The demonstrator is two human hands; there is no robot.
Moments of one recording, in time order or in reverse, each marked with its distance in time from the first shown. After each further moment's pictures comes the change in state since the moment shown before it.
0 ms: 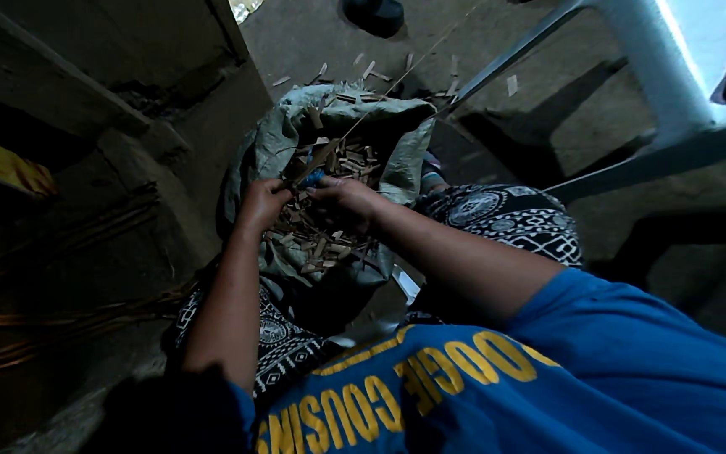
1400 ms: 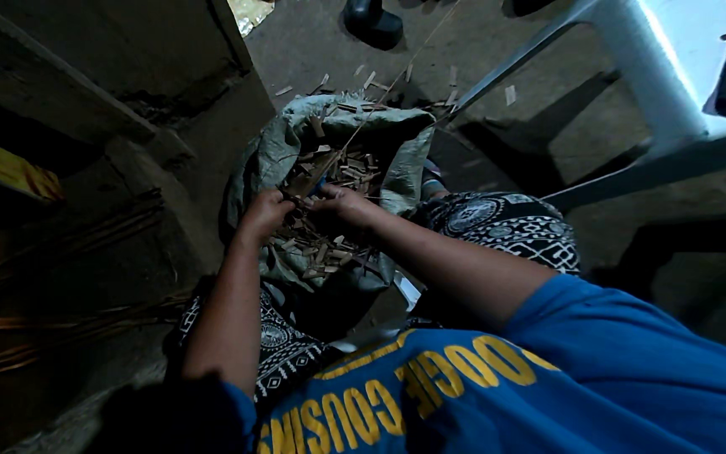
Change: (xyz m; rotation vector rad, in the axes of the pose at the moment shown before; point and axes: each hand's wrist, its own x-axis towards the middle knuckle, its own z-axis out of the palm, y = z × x) left_hand -0.009 0.011 -0.002 -0.039 -0.104 -0.107; right_hand 0.001 0.009 0.000 -0.113 0.005 -0.096
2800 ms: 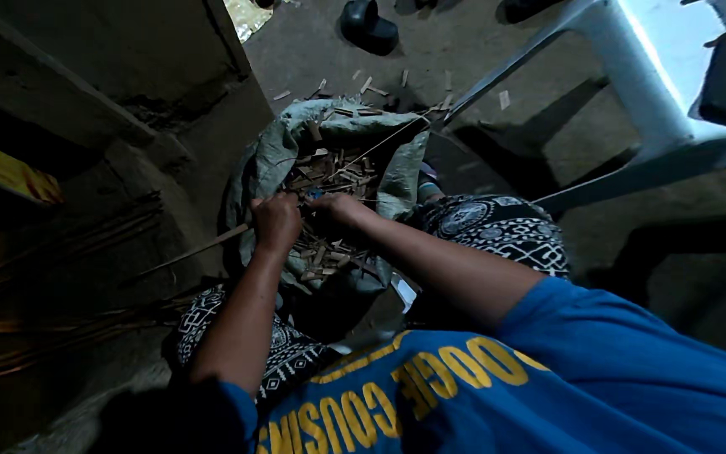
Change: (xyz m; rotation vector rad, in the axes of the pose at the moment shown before) left_hand -0.002 0.004 0.046 0.747 0.391 0.231; right_hand -0.005 -0.010 0.004 -0.221 0.111 0.120
